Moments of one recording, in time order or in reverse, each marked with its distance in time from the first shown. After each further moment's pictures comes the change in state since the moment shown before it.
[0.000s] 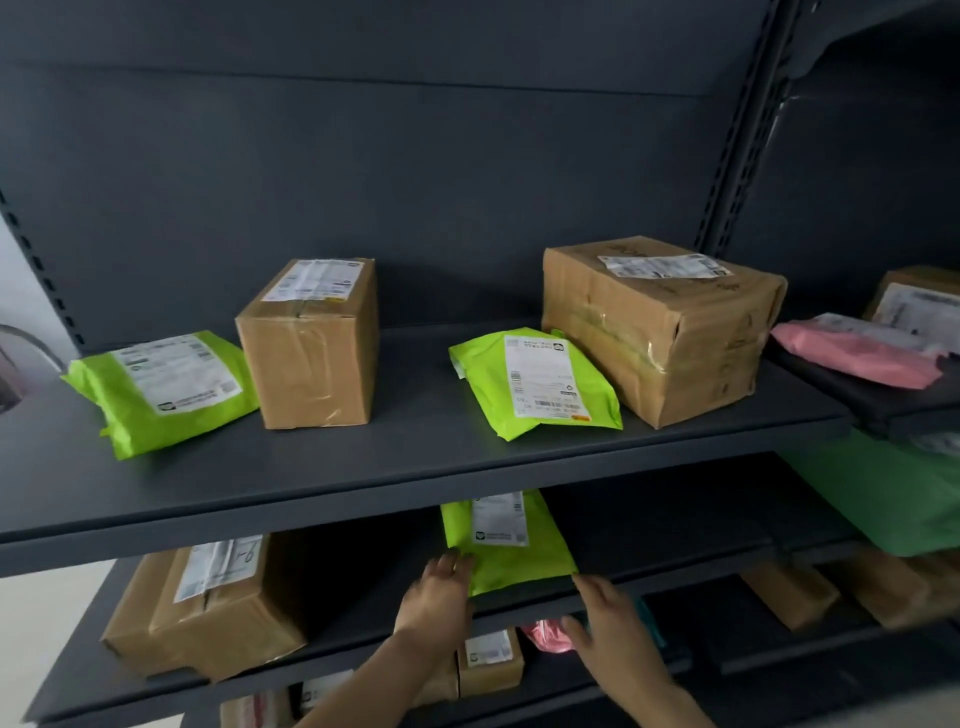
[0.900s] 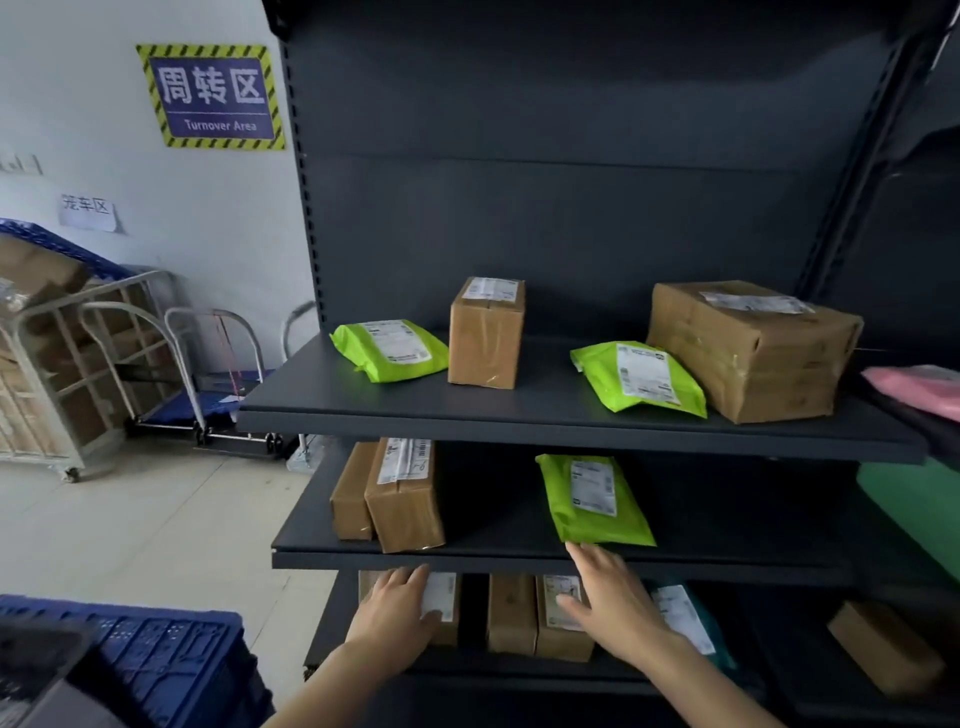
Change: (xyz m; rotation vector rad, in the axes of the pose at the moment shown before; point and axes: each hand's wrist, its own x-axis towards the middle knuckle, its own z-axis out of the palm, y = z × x) left_hand -0.217 -0.081 -0.030 -0.113 0.098 -0.332; right_hand -0.089 -0.105 -0.002 -0.177 -0.043 -0.321
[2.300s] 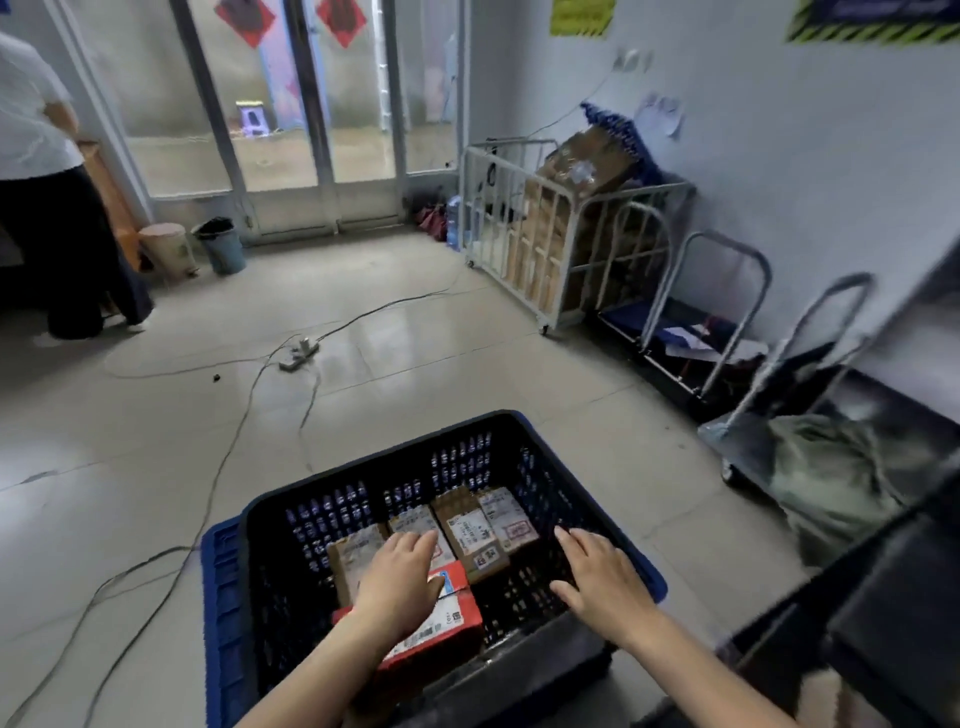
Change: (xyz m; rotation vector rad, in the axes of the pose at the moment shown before) left_hand -0.243 -0.450 -0.045 -0.120 0.267 -0.899; right_hand 0.088 -0.548 0.212 -0.236 -0.353 -1.002
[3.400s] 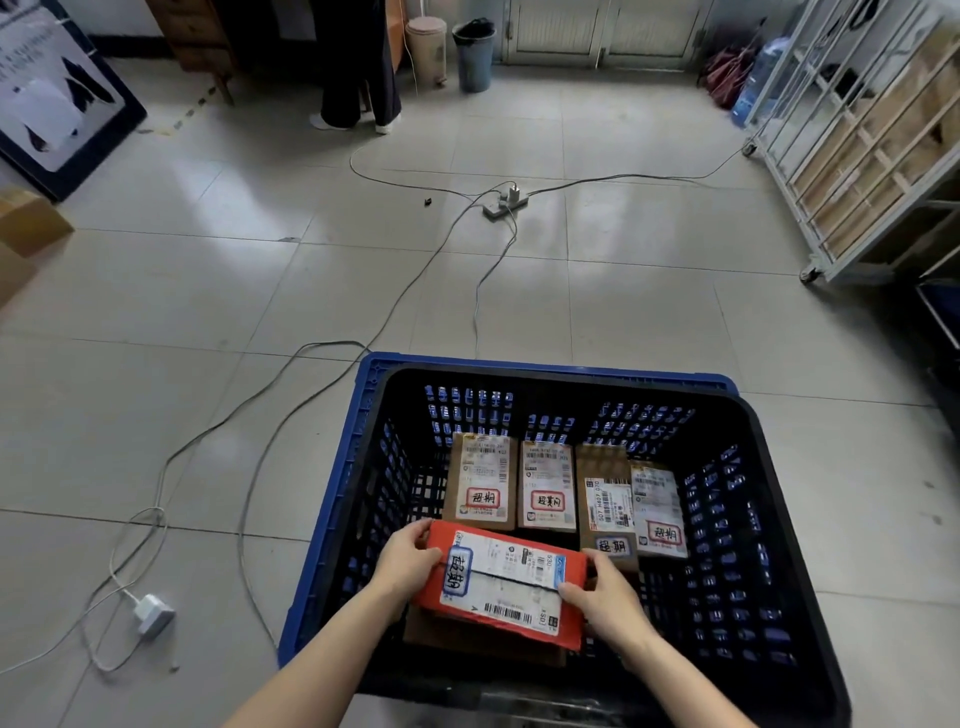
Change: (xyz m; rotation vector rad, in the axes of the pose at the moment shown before) left_hand -0.002 -0.096 0.095 -1.180 0.075 -1.072; right_hand 0.125 -0.060 0.109 0.684 -0.540 0.171
